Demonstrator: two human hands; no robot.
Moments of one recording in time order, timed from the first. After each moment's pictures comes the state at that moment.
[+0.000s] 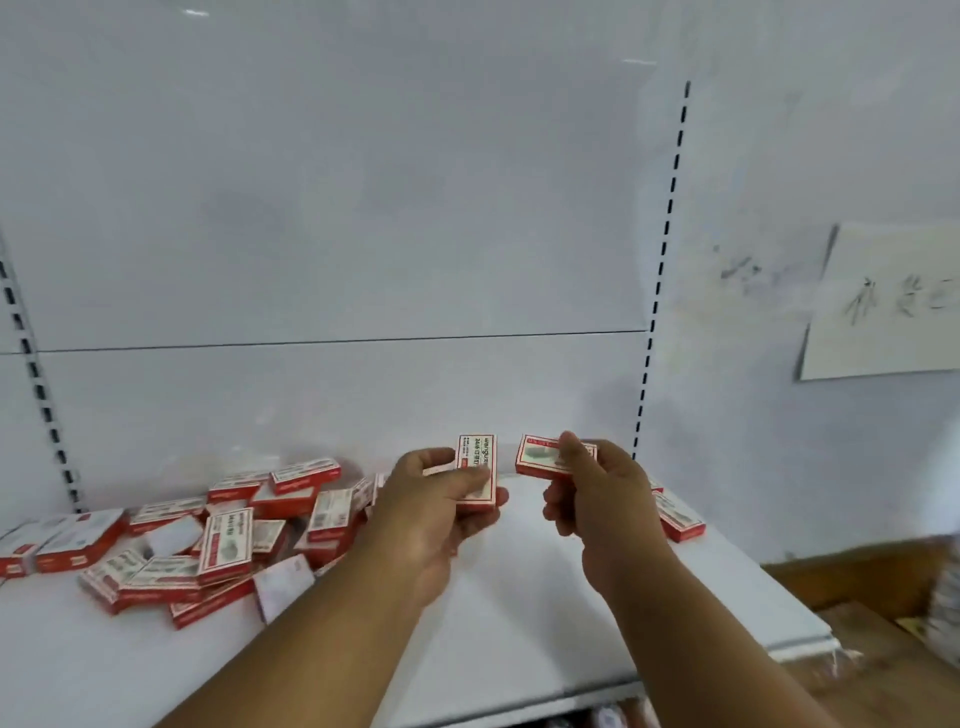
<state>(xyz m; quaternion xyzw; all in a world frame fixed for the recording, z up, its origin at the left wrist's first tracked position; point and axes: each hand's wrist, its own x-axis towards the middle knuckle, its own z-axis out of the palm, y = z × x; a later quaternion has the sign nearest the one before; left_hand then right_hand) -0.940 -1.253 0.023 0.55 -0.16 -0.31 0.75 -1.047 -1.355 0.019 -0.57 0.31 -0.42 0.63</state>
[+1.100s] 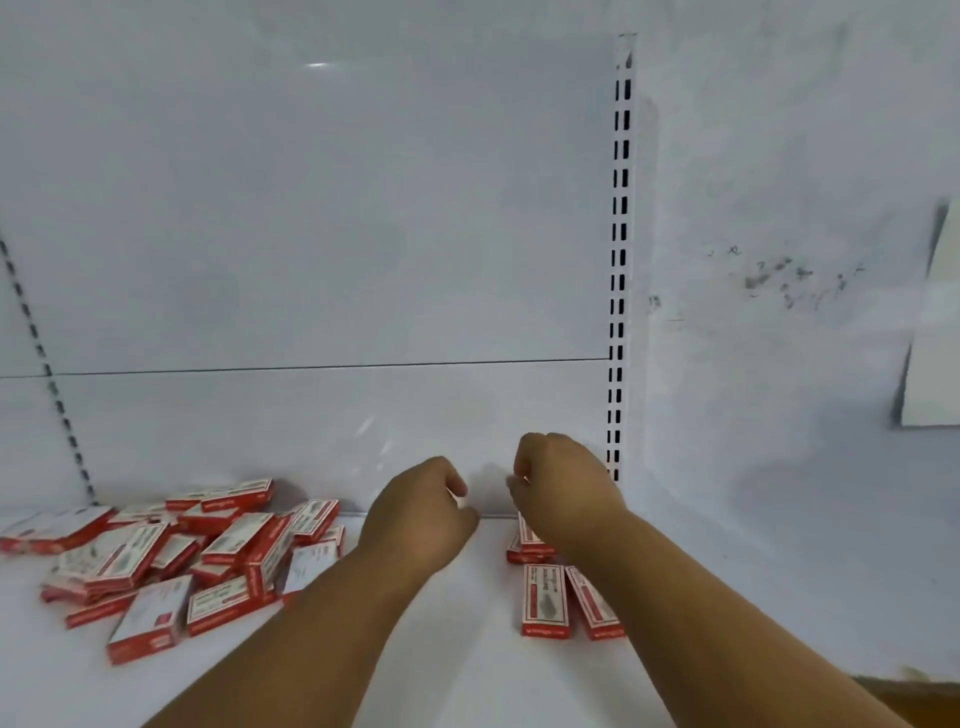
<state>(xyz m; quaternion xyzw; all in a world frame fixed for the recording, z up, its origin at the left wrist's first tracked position) -0.980 -1.394 0.023 0.92 -0.26 0.06 0.29 -1.048 -1.531 0.031 -0.94 0.18 -0.24 0.15</state>
